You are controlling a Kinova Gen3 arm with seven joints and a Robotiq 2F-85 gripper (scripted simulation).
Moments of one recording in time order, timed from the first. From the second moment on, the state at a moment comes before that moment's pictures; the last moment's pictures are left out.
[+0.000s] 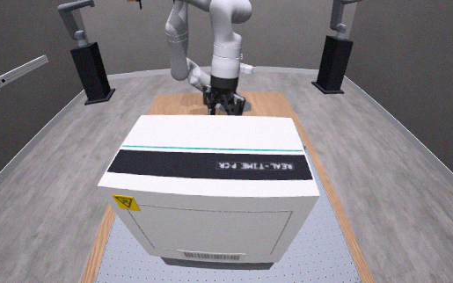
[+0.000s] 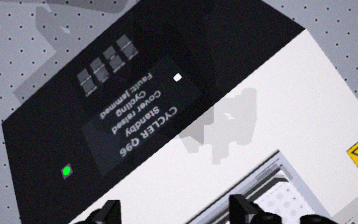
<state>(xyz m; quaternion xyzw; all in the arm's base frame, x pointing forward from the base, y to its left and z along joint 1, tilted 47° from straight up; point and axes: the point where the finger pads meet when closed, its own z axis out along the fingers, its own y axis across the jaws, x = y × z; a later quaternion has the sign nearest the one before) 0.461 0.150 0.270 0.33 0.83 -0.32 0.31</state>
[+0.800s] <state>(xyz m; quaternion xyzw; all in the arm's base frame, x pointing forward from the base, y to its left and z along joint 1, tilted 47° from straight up) 0.393 0.154 0.257 0.02 0.88 -0.41 0.23</state>
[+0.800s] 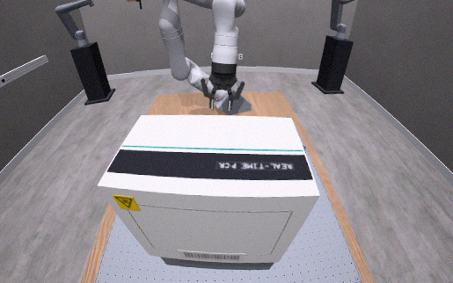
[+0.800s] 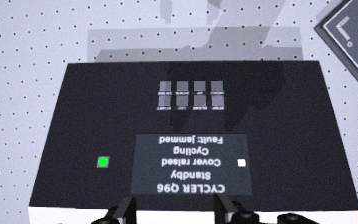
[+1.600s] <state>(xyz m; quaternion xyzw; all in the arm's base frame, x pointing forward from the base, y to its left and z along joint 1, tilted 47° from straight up) 0.322 0.159 0.243 -0.31 0.83 -0.45 0.12</state>
